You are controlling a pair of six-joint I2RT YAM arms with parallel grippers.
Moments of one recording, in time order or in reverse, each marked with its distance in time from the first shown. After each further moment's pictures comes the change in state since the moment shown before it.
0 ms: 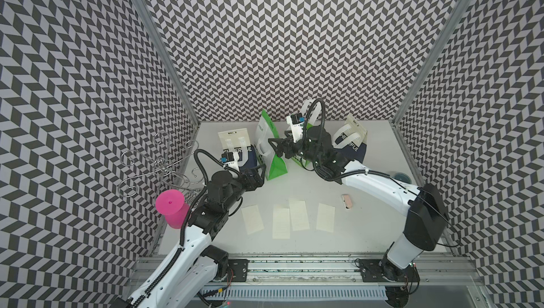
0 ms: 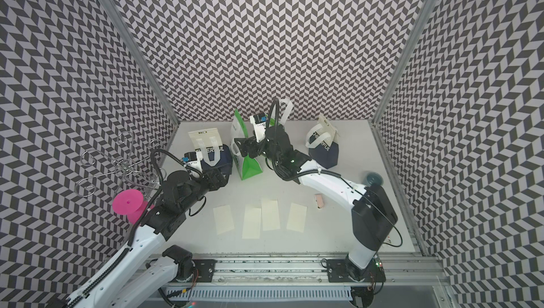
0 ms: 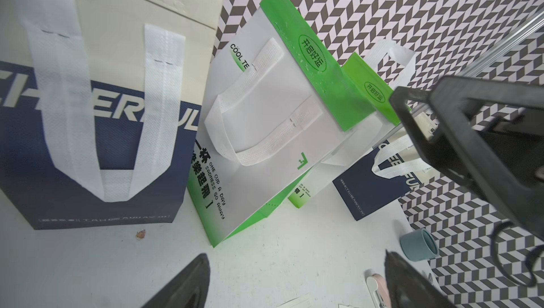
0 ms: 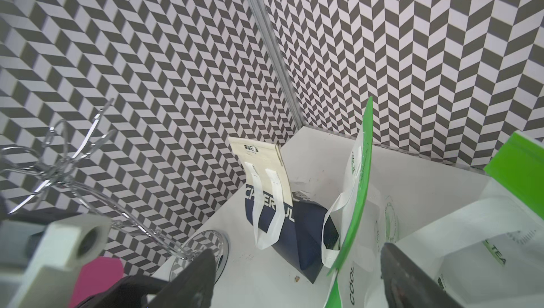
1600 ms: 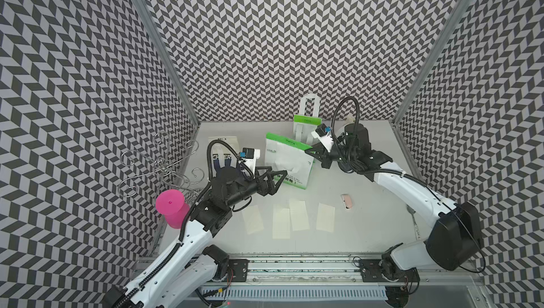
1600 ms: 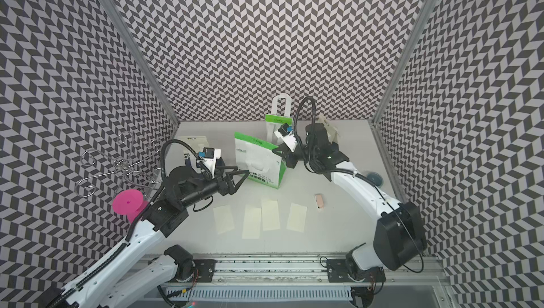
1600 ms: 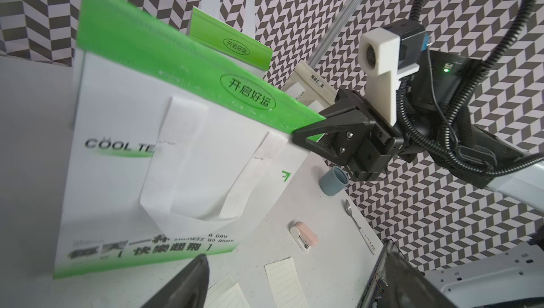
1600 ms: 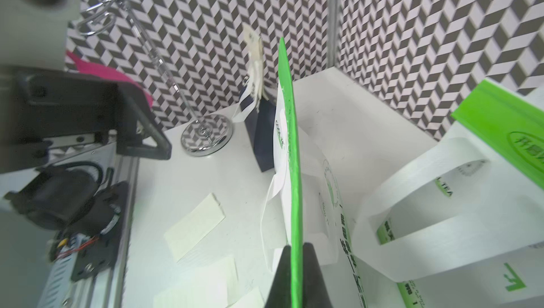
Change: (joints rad) left arm -0.131 0.047 0.108 0.043 0.321 0.070; right arm -0.317 -0.254 -0.217 -0.312 -0.633 -0.570
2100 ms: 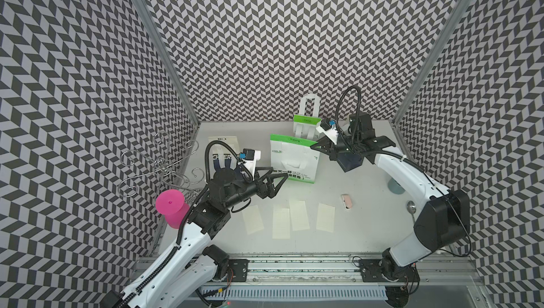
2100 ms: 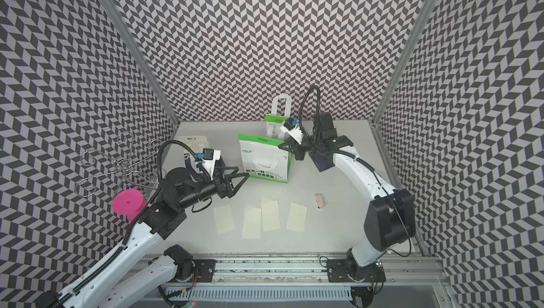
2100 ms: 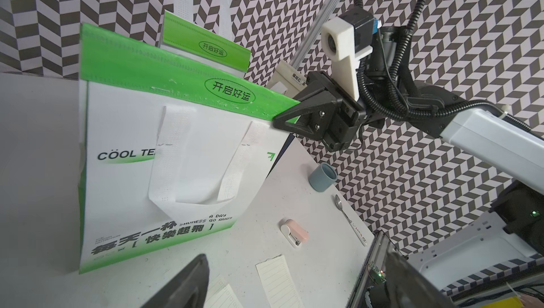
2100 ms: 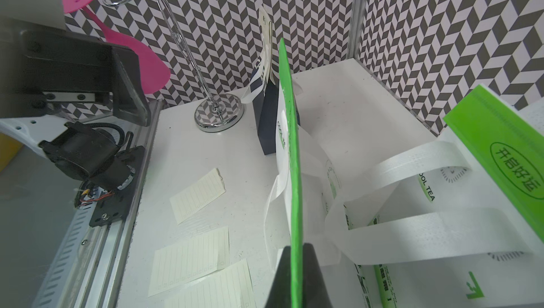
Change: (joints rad) left arm -0.003 -0.023 0.000 -0.006 0.042 0.026; right arm -0.120 0.153 0.207 -0.236 -0.187 -0.225
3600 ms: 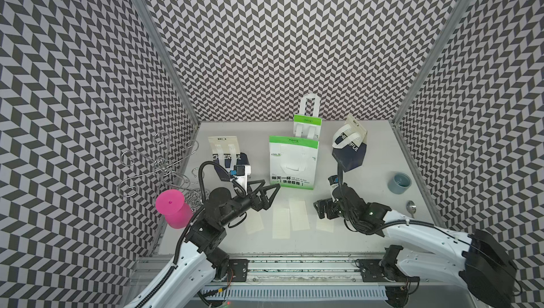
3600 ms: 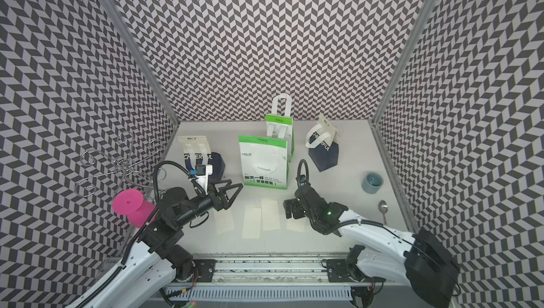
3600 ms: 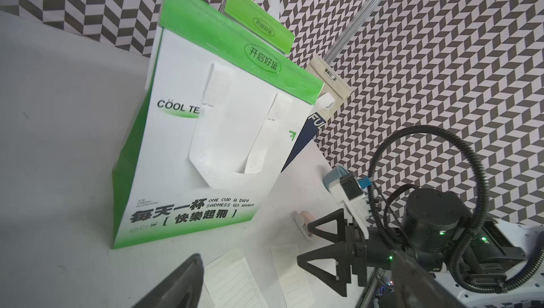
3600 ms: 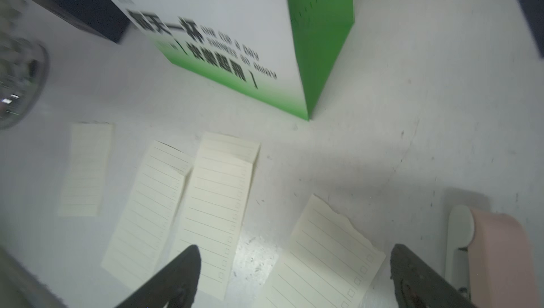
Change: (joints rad) left arm 0.000 -0.232 -0.268 0.048 -0.122 -0.122; right arm 0.511 -0.434 -0.869 0.185 1.053 1.042
